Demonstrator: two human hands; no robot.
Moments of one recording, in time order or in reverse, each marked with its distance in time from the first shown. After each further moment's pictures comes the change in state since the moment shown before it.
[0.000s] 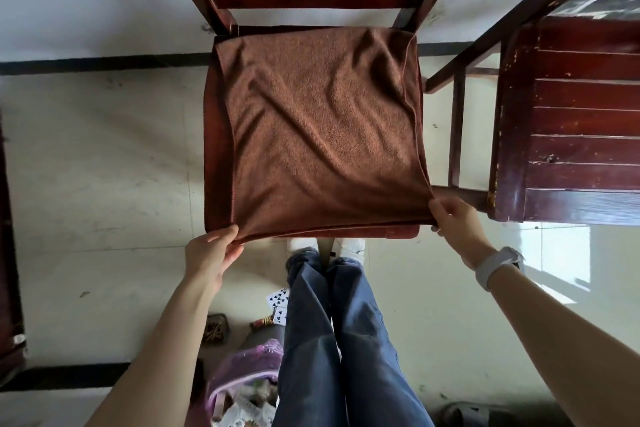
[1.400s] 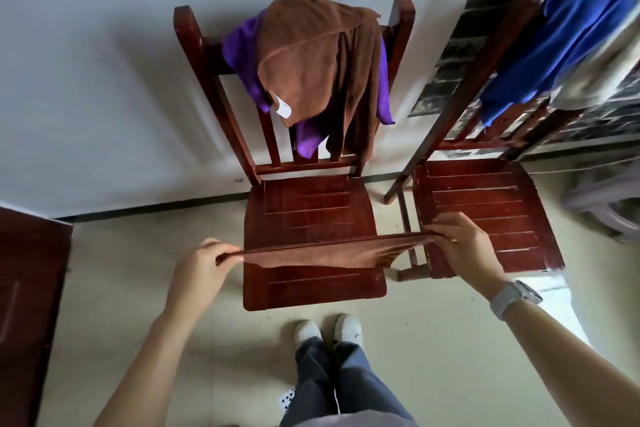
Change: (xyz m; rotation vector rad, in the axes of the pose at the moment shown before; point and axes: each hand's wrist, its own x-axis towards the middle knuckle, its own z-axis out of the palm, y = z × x) left_hand -0.218 0.148 -0.091 0.945 -0.033 1.335; right_hand -0.184 -0.118 -0.159 -0.207 0.380 -0.727
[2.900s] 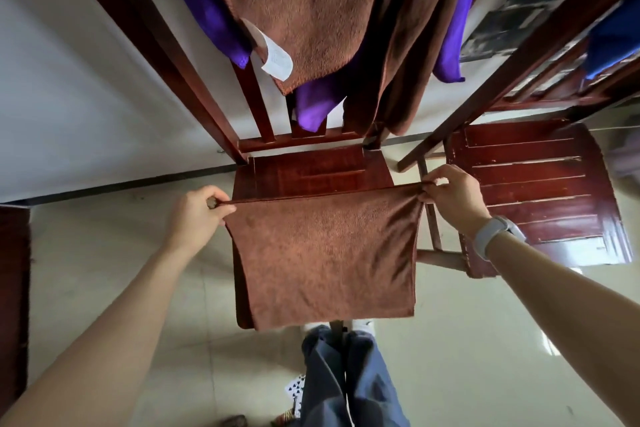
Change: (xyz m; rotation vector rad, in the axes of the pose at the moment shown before) left_hand 0.169 -0.089 0.103 -0.164 -0.139 -0.216; right_hand 0.140 0.044 0.137 0.213 -0.080 0.402
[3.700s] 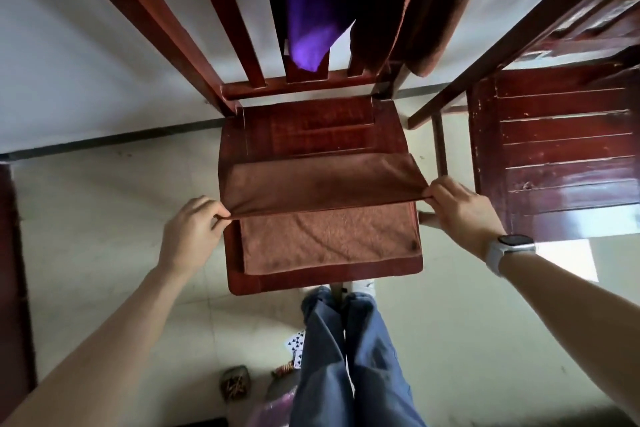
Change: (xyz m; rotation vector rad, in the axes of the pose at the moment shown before) left_hand -0.038 -0.075 0.061 0.351 0.043 0.305; right_hand -0.032 0.094 0.034 -0.595 -0.142 -0.633
